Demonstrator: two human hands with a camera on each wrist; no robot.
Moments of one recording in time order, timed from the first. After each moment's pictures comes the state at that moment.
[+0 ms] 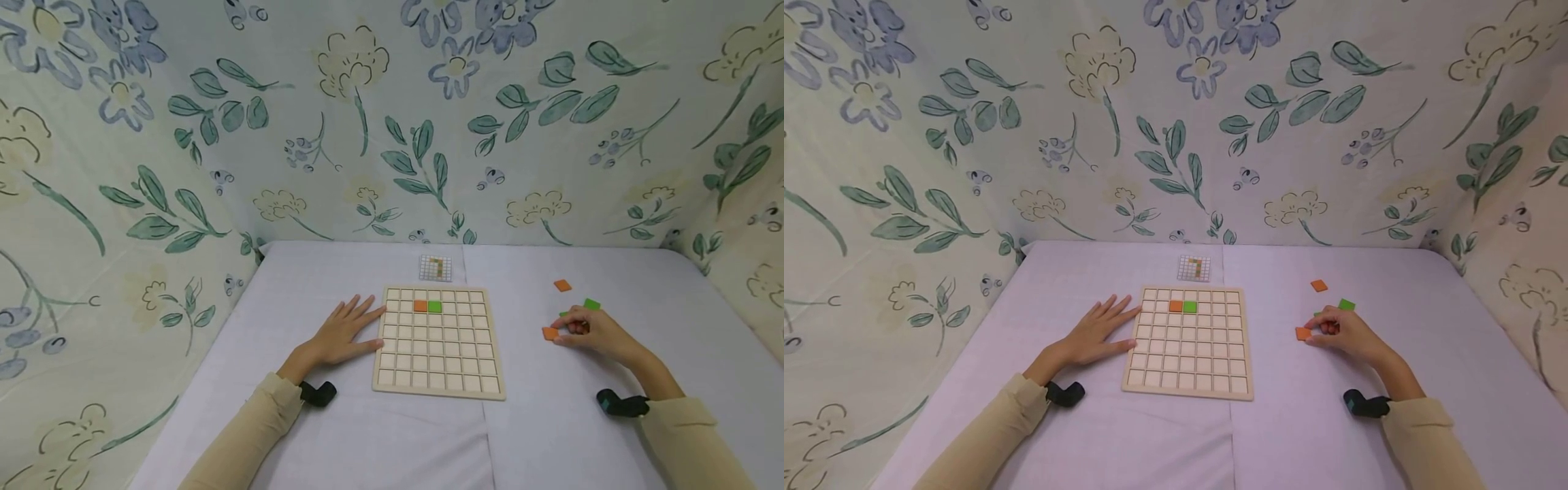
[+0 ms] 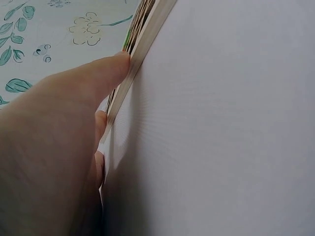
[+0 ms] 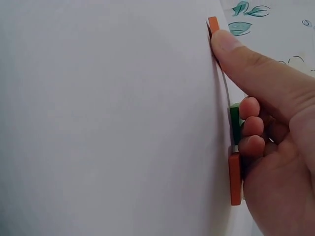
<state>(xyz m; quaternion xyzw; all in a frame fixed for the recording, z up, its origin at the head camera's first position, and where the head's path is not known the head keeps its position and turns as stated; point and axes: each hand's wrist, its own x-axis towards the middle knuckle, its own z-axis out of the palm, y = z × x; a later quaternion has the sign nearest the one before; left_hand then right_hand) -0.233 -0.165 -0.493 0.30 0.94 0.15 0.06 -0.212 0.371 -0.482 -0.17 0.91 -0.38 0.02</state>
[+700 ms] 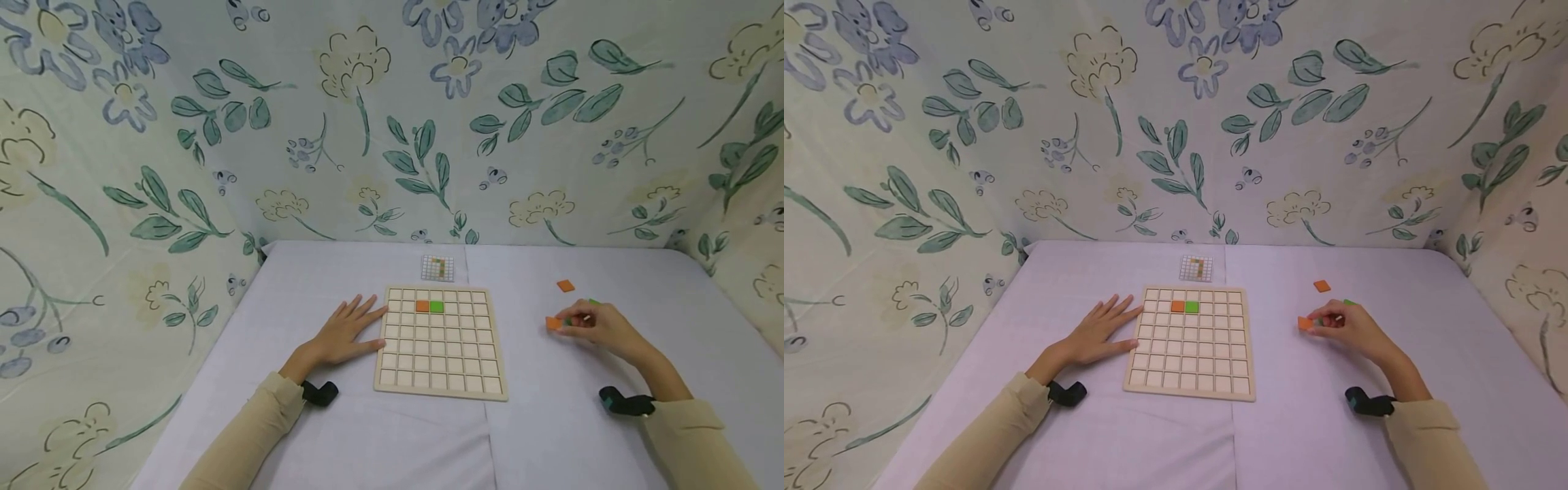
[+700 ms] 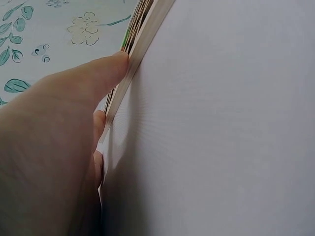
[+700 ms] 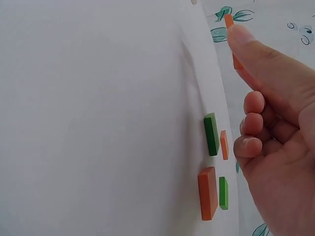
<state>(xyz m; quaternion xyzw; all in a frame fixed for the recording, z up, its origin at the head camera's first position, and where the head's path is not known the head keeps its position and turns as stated) -0.236 -0.166 -0.496 0.30 0.94 0.14 0.06 -0.209 0.363 -0.466 -0.19 0.90 -0.38 -0.04</state>
